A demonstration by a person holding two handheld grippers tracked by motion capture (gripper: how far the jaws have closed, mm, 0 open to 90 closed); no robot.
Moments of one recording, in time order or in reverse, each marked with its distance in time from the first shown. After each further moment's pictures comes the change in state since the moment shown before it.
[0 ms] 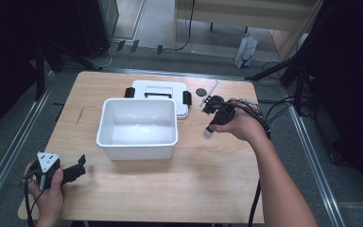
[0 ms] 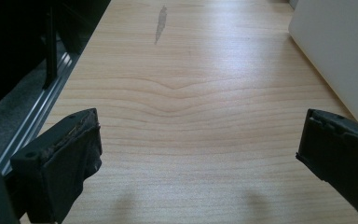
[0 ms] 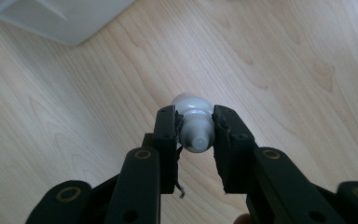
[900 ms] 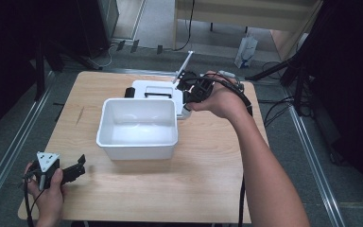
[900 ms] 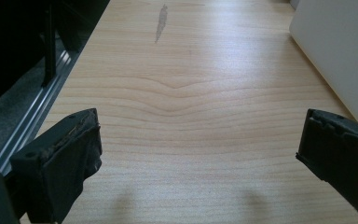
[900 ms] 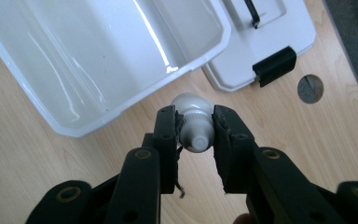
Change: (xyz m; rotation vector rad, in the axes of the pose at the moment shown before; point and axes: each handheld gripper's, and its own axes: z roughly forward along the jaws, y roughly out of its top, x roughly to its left) left arm 0.001 0.000 0.000 0.004 -0.002 -0.010; right arm 0.031 0.081 -0.060 -0.086 -0.056 -0.127
